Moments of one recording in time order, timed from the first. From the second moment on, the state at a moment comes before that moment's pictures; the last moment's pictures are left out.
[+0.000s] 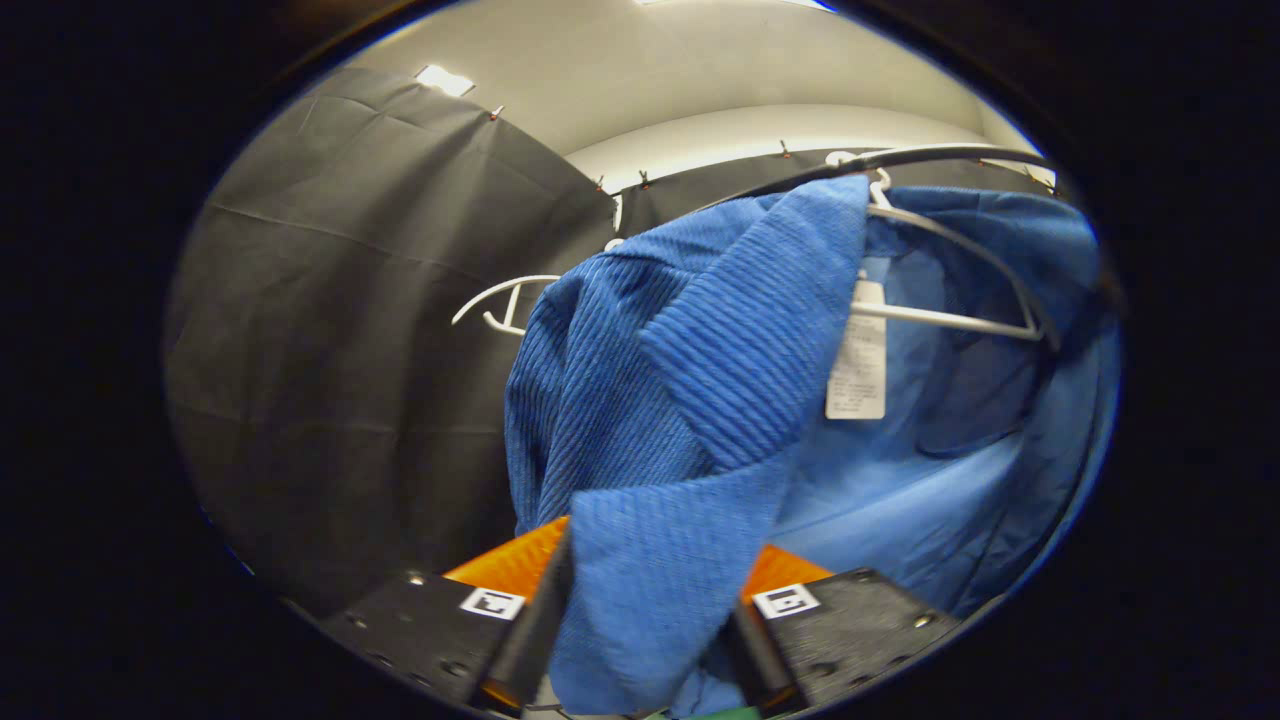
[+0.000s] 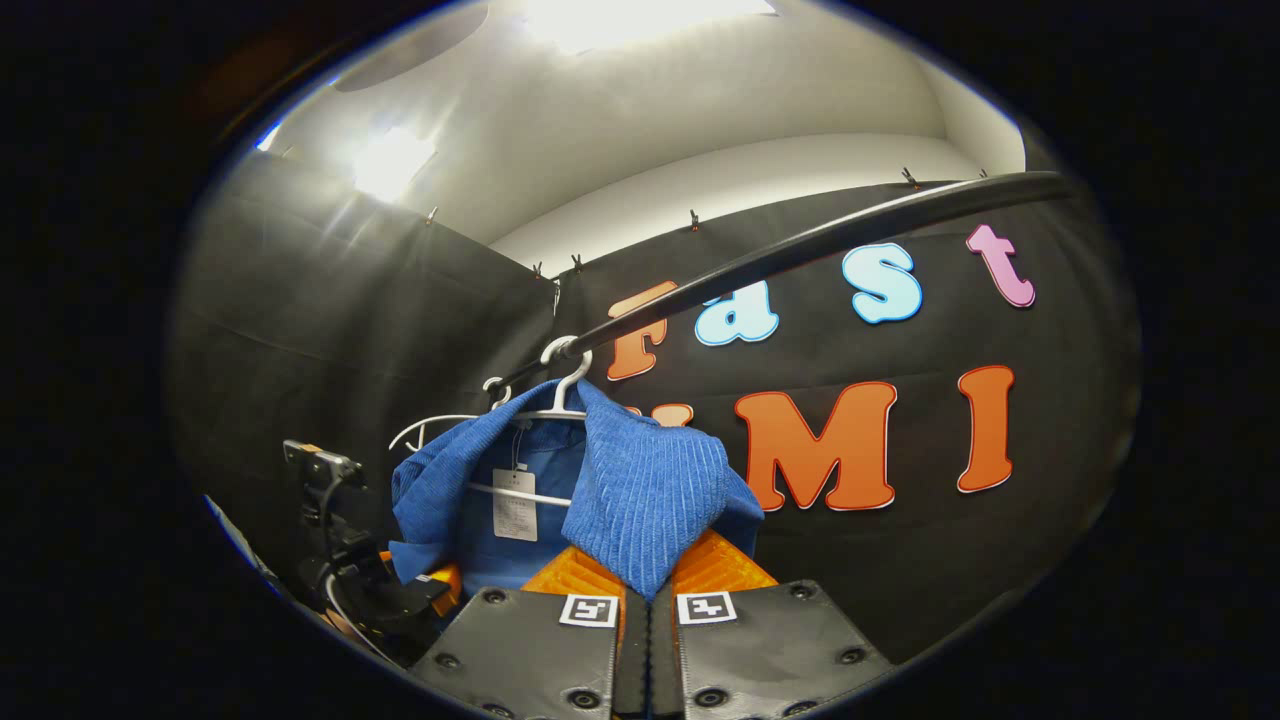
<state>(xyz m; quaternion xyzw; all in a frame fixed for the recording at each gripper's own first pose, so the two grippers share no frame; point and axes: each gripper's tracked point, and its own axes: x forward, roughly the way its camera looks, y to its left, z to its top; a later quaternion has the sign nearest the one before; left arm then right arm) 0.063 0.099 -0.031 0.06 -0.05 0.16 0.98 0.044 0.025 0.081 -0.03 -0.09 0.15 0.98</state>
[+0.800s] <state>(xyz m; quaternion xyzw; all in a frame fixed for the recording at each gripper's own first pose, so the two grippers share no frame) 0.030 0.139 0.180 0.07 -0.15 0.13 0.98 0.046 0.022 0.103 -0.03 -0.14 0.12 0.98</state>
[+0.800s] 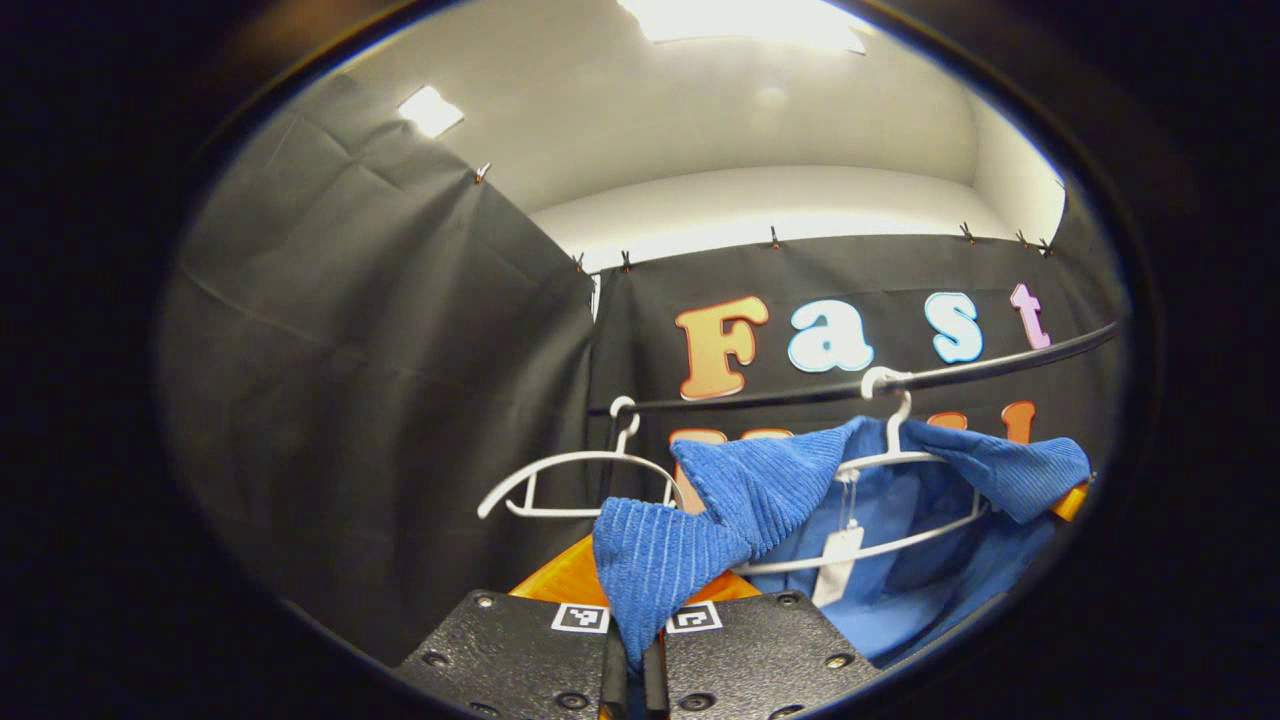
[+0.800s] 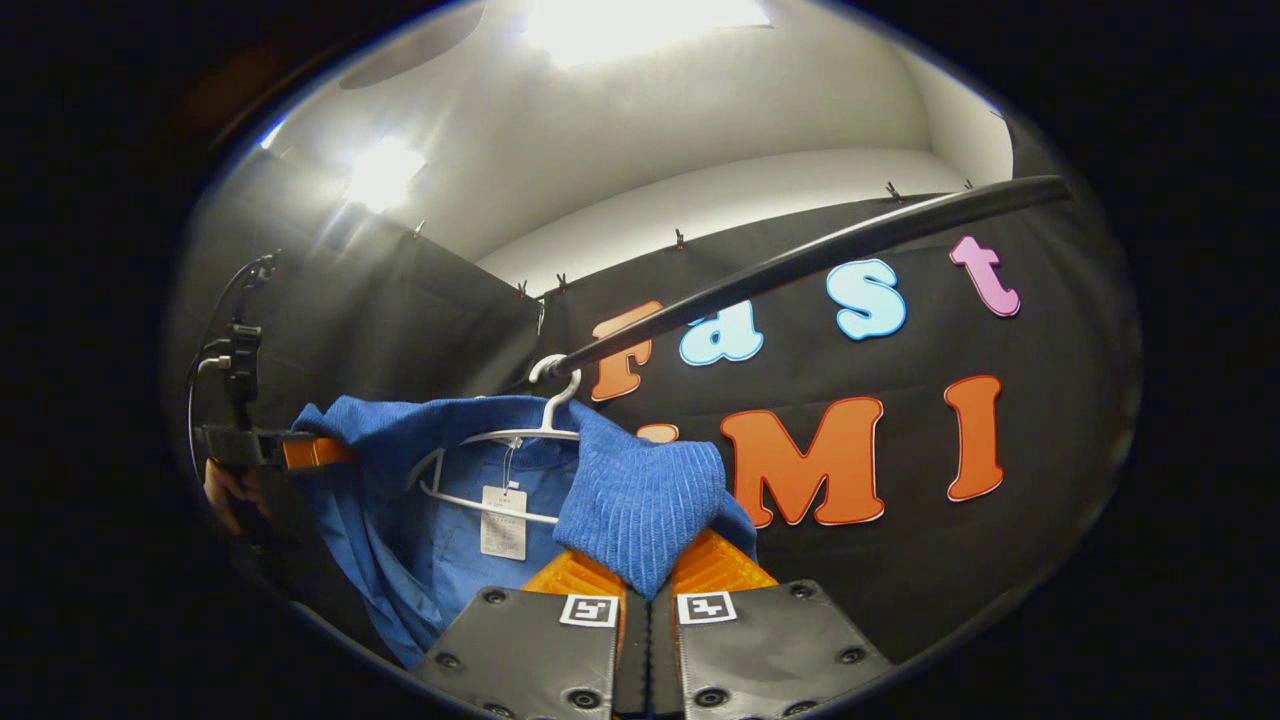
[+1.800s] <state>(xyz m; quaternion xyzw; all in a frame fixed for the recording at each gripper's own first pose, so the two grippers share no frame) 0.132 0.216 0.068 0.02 -0.03 0.09 1.00 0.064 0.022 0.127 -0.05 -0.16 0.06 0.98</state>
